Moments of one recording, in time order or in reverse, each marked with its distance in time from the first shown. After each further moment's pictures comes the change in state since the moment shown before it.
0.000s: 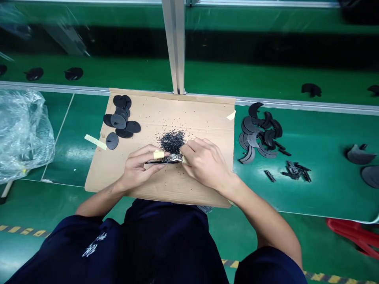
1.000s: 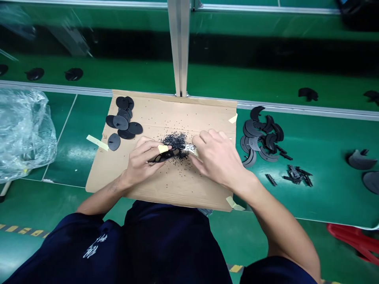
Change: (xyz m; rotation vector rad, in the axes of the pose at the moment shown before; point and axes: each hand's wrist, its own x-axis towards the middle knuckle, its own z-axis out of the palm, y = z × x) left_hand 0.009 -0.014 -0.003 0.410 0.028 0.118; right_hand 0.005 0.018 -0.013 -0.151 -0.109 0.076
